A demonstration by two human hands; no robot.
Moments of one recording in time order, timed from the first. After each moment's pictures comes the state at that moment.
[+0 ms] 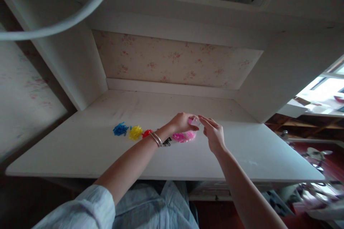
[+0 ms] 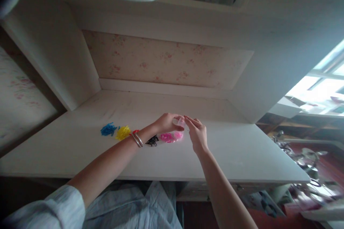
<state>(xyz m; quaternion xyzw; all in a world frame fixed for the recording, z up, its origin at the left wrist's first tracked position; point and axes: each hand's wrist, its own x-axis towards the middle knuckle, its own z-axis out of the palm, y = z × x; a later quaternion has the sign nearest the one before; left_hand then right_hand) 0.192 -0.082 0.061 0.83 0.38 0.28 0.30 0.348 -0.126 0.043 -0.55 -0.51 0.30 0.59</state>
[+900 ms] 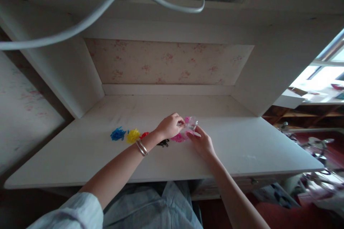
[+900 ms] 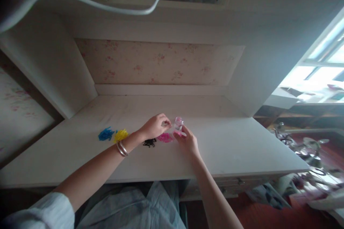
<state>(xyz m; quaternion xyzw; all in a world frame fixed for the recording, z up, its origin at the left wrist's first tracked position) 0.172 -0.105 0.062 0.85 0.43 0.26 0.17 0.352 -0.139 -0.024 -0.56 -0.58 0.33 0.49</state>
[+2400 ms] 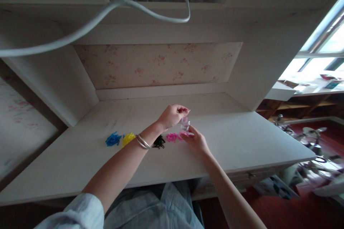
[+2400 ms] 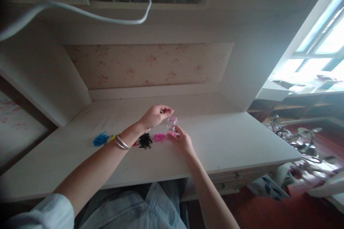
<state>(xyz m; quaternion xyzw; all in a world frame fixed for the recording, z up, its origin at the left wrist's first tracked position) 0.206 -0.104 0.113 0.74 0.40 0.38 0.38 0.355 -0.140 -0.026 -0.57 -0.63 0.28 0.45</state>
